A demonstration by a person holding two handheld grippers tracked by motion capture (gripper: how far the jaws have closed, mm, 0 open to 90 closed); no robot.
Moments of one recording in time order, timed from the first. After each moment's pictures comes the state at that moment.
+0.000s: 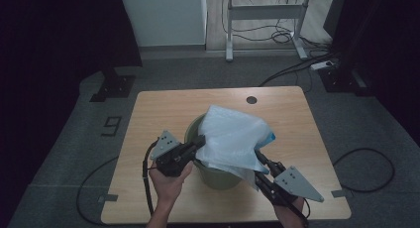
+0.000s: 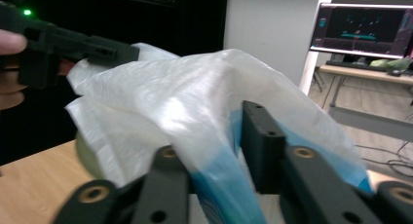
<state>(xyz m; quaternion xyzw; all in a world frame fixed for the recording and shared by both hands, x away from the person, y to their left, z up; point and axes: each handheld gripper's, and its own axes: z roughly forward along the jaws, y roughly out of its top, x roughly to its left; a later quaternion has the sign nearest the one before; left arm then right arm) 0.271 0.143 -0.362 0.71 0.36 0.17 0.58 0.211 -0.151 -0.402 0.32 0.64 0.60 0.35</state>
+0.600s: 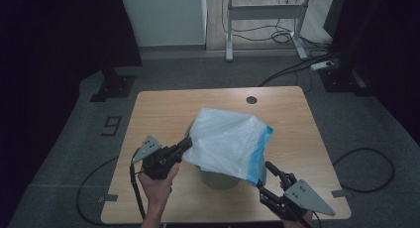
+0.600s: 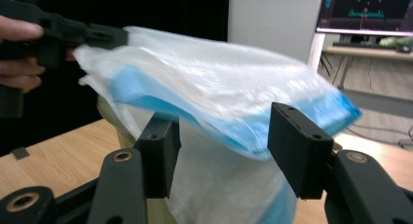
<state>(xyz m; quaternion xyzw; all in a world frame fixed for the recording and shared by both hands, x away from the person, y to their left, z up) 0.271 0.177 -0.380 0.67 0.40 0.16 0.60 0.188 -0.169 -0.420 0.34 0.65 0.60 0.33</state>
